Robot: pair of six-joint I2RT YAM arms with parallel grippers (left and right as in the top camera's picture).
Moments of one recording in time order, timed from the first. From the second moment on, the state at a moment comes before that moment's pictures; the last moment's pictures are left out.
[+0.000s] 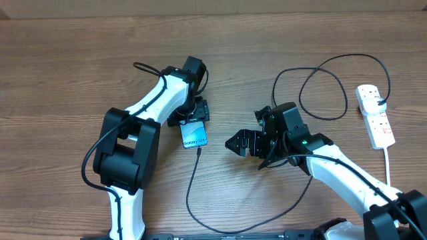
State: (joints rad) left arm -0.37 2.12 1.50 -0.95 0.01 -0.54; right arm 0.41 1.45 0.69 -0.28 -0.57 0.57
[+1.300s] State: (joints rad) left arm -0.29 2.13 1.46 -0.98 0.56 -0.20; right arm 0.62 1.82 0.71 0.35 -0.55 0.88
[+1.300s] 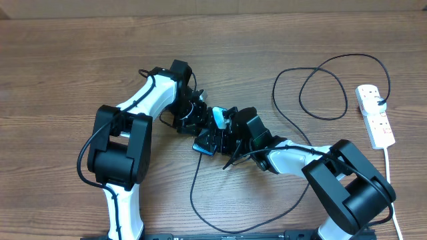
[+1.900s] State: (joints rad) left arm -0.29 2.13 1.47 -0.89 0.63 -0.17; right arm 0.53 1.83 0.71 0.34 -0.50 0.89
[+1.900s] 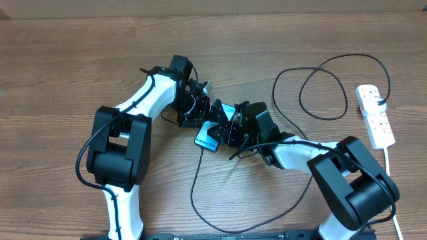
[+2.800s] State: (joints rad) left arm -0.07 2.16 1.45 -0.94 1.06 -0.11; right arm 0.53 1.83 0.71 0.38 -0.46 0.86
